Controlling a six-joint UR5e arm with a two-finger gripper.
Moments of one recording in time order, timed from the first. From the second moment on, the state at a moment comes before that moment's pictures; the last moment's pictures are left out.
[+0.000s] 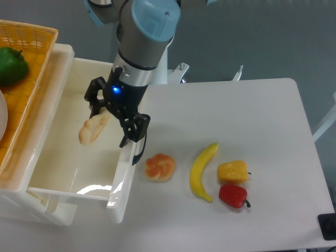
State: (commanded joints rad) arm 2.39 -1.74 -1.46 -1.31 1.08 0.97
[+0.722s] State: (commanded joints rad) arm 2.48 -1.78 -1.44 -1.30 1.08 0.97
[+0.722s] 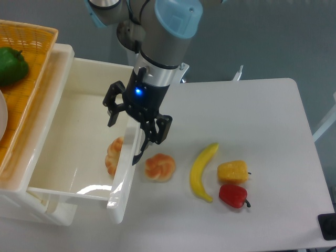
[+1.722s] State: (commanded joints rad) arm 2.76 -1.96 -1.43 -1.20 1.26 1.47
